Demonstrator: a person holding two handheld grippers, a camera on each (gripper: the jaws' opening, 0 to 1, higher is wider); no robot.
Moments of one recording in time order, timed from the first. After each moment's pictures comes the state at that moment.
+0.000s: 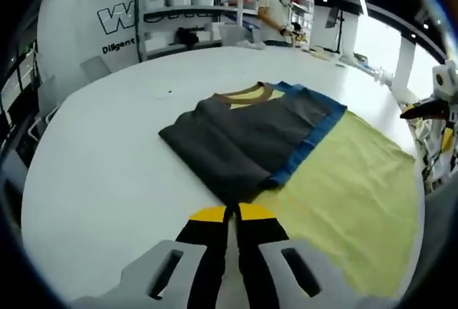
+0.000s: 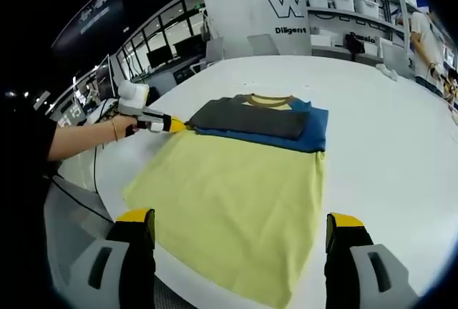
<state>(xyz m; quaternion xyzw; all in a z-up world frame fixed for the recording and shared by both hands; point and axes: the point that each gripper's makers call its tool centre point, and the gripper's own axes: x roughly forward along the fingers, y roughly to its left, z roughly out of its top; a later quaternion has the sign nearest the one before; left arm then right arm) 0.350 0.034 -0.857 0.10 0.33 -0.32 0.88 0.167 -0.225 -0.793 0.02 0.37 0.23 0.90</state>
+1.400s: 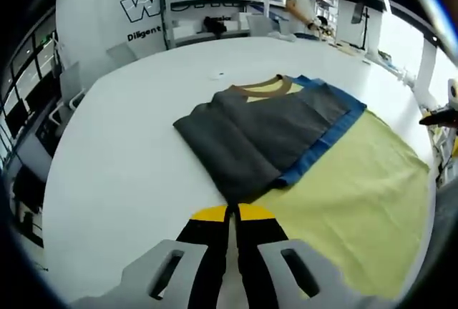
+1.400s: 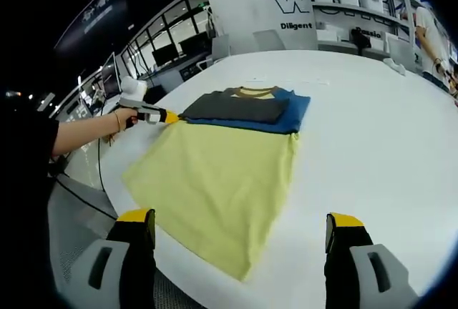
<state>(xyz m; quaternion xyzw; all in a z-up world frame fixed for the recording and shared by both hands) 0.359 0.126 -0.857 0.11 0.36 -0.24 0.89 0.159 -0.204 -0.802 0.03 0.38 0.25 0.89</state>
